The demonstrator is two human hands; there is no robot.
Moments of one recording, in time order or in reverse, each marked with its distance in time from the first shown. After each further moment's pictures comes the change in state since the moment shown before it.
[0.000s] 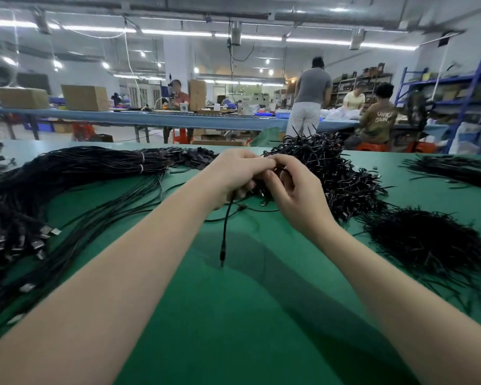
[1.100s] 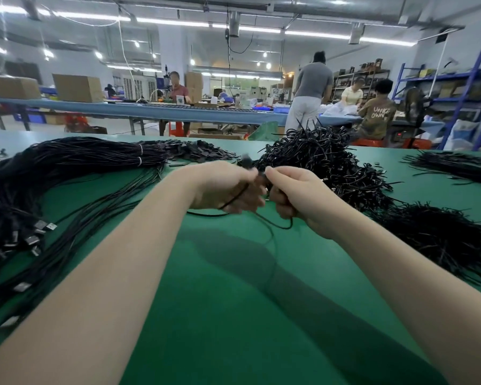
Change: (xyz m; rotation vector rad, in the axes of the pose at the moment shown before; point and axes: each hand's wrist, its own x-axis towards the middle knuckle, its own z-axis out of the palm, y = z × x) left_hand -0.002 -0.021 -0.029 0.021 -0.410 -0.278; right_hand 0.004 -0.014 0.004 0.587 -0.400 0.611
